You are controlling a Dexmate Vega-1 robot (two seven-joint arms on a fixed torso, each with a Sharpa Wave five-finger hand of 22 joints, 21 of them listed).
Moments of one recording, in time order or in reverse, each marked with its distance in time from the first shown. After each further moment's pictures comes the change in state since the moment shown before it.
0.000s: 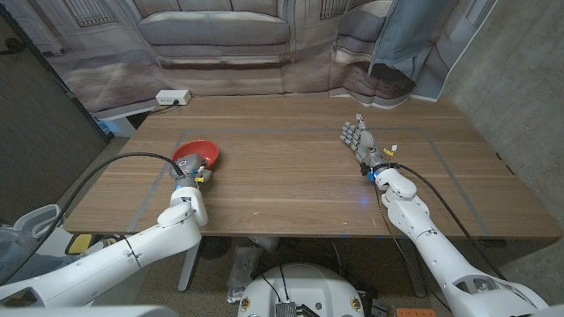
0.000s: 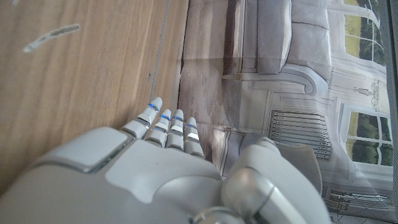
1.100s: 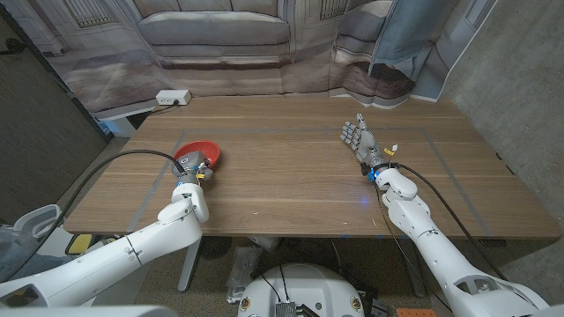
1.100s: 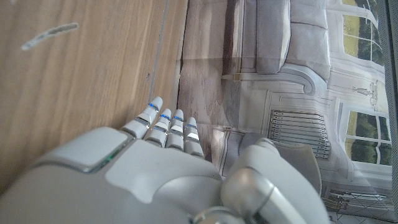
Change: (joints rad) left arm -0.012 0.001 0.007 -0.010 -0.025 -0.011 -0.033; left_hand 0.102 -0.040 0.037 -0.001 -0.023 0.048 0.038 0.061 -0.006 0.062 0.042 0.034 0.059 0.145 -0.014 0.077 0.045 0.062 -0.002 0.167 0.095; right arm 0.000 -0.002 0.002 0.000 0.005 -0.003 0.003; right_hand -0.008 0.008 -0.004 -0.004 0.000 0.000 0.000 0.000 0.000 0.000 0.000 0.000 0.000 0.005 0.005 0.000 0.000 0.006 -0.005 -0.008 0.005
